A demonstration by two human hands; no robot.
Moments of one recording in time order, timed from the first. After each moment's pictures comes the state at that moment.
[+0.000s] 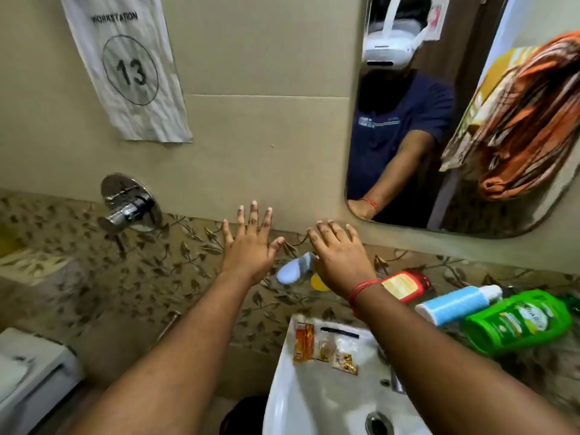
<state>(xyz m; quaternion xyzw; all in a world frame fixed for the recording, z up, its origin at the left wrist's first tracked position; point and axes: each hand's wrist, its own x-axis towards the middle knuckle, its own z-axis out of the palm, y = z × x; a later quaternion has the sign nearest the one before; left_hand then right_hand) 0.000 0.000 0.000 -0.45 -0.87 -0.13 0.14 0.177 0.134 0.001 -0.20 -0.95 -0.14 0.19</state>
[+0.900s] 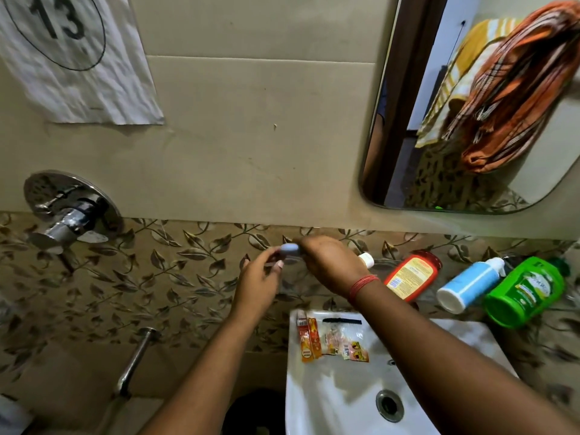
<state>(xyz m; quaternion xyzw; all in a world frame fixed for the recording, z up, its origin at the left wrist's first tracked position) -0.006 -0.010 -0.063 -0.40 -0.74 -0.52 -0.16 0.127 0.110 -0.012 -0.20 -0.96 0.05 0.20</state>
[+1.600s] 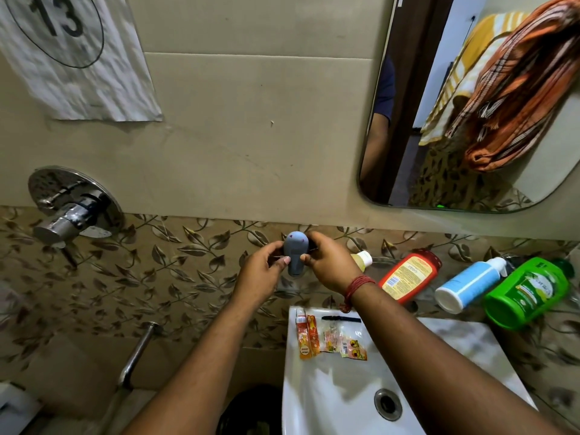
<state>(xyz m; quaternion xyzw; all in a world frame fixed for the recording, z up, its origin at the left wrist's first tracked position) -0.003 -0.001 -0.047 -0.42 -0.72 -0.52 -0.20 0.131 0.098 -0.005 -0.32 -0.86 0.34 0.19</state>
